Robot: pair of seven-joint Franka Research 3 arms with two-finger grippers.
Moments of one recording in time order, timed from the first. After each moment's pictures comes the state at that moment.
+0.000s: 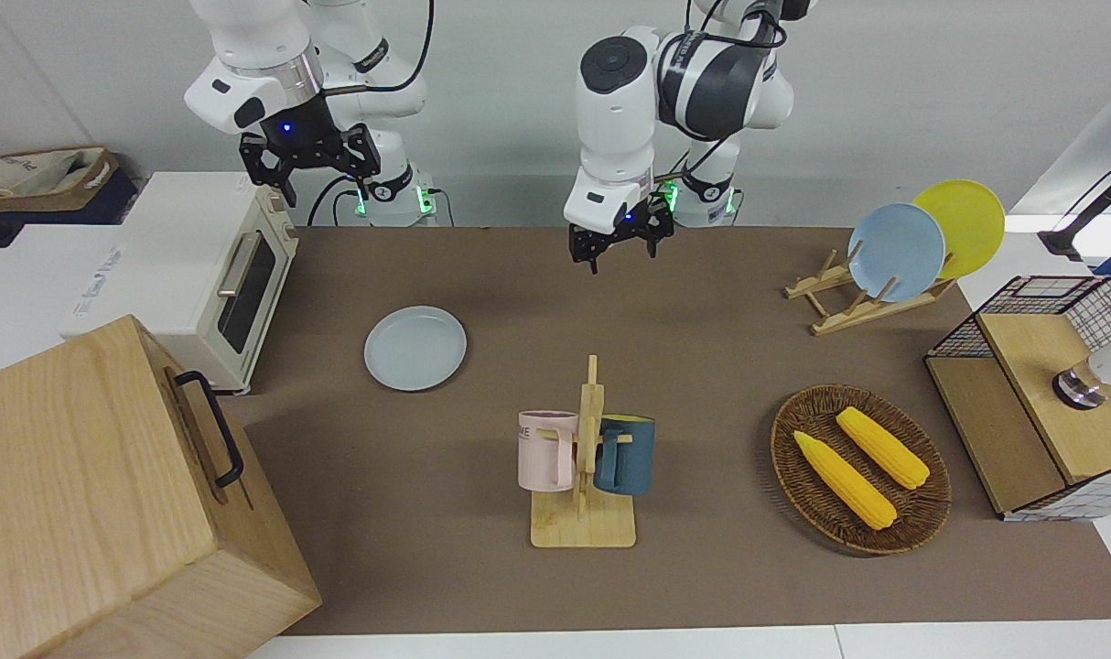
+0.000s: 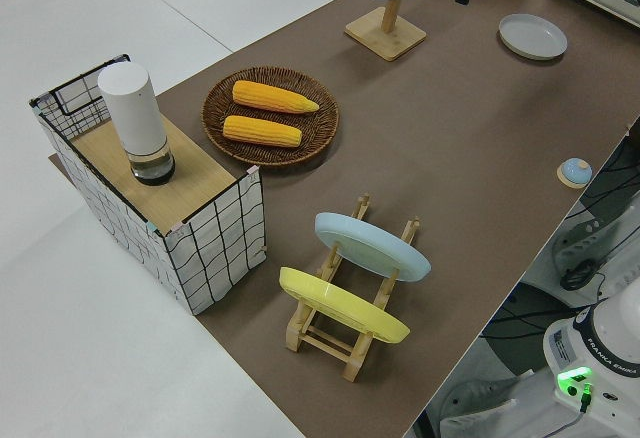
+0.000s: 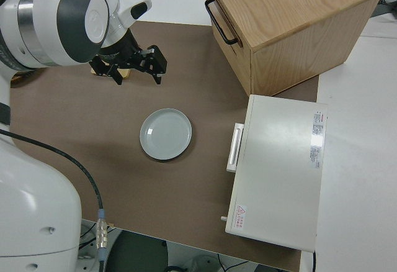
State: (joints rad) left arm -0.19 0.07 -0.17 -1.54 0.11 1.47 -0.41; right arm 0.02 -0.01 0.12 -1.48 0.00 1.39 0.03
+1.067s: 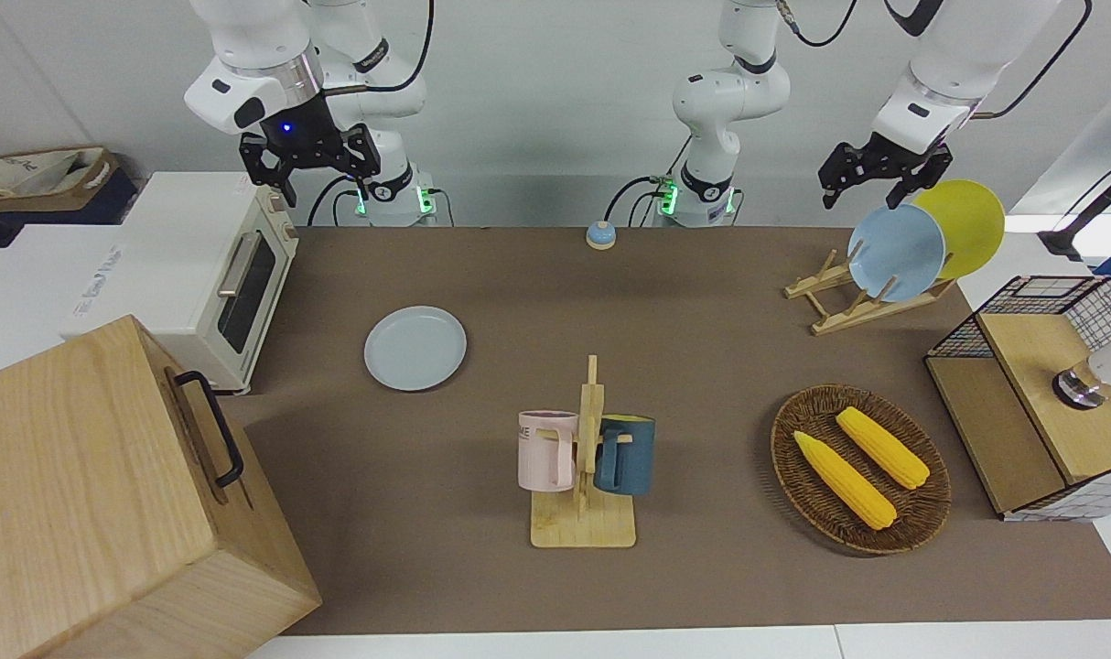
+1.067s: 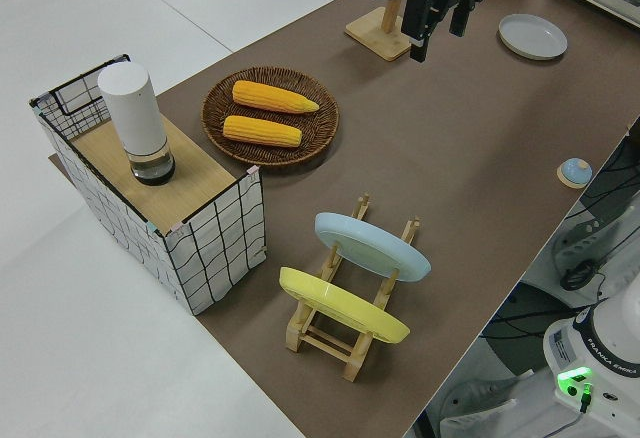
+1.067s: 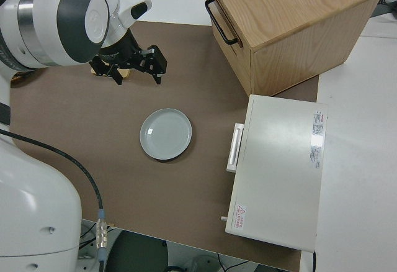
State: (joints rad) left arm 0.20 -0.16 -0.15 -1.75 -0.01 1.48 0.16; right arm 0.02 -0.01 0.12 -1.48 0.00 1.39 0.03
